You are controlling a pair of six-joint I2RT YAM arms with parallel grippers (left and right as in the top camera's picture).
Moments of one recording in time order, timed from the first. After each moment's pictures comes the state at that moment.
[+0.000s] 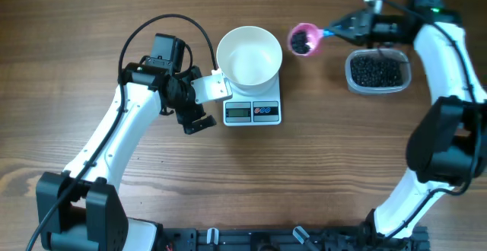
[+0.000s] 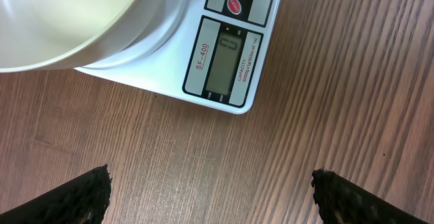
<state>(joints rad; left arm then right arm) -0.22 1.59 1.18 -0.89 0.36 1.06 -0.12 2.01 1.67 -0.79 -1.16 0.12</state>
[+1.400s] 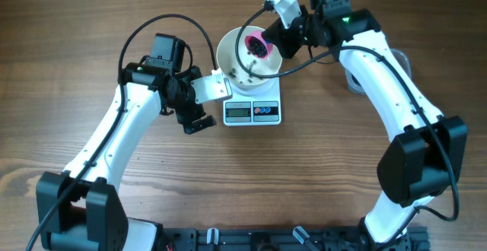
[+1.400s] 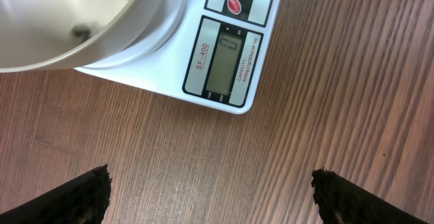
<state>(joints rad) -0.22 1.59 1.18 -0.89 0.36 1.06 0.31 1.90 1.67 -0.65 -0.52 -0.39</state>
